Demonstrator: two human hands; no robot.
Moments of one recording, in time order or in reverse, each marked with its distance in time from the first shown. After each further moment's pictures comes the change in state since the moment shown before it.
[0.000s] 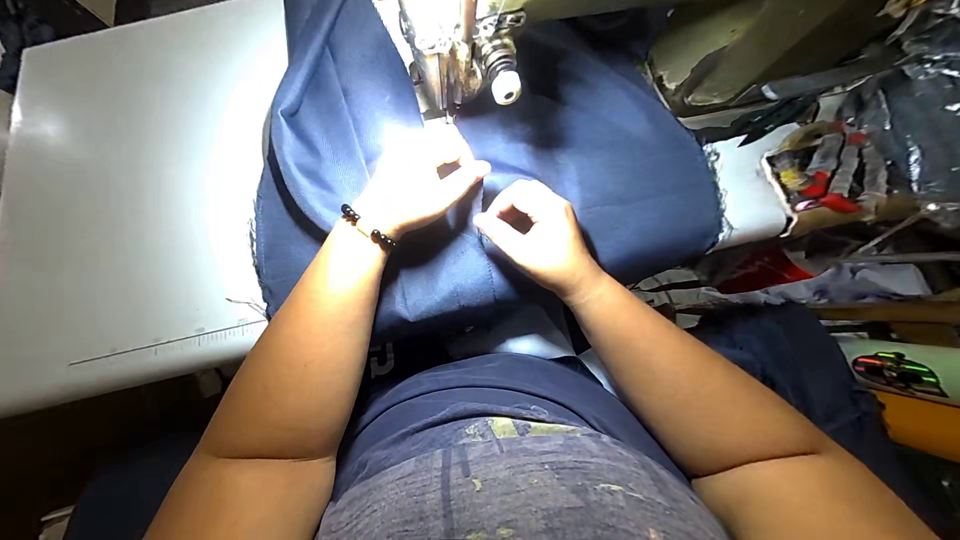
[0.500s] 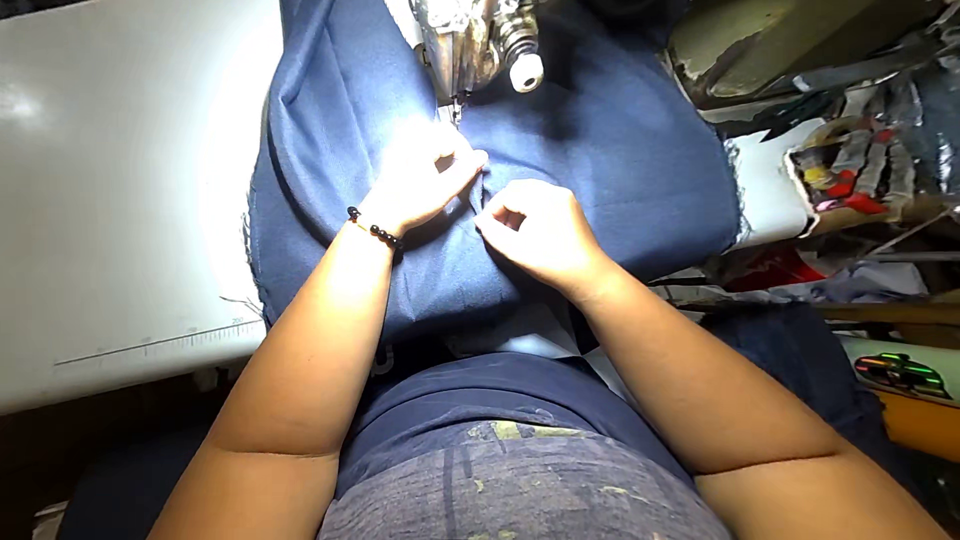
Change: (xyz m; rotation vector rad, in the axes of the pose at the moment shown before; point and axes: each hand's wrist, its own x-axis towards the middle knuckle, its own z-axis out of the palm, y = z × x) left_hand -0.011 -0.013 0.012 -0.111 0.046 -0.120; right_hand 0.010 -0.011 0.001 -0.206 -0.124 -0.013
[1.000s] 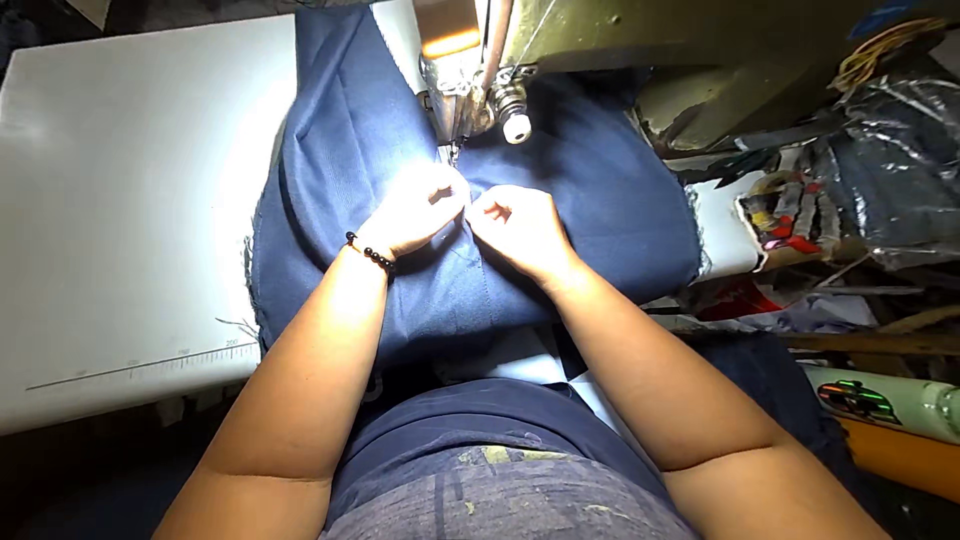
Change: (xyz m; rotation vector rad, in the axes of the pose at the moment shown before) left_hand 0.000 -0.006 -0.004 -0.193 -0.077 -0.051; right_hand 0.032 0.012 0.006 0.120 0.078 0.075
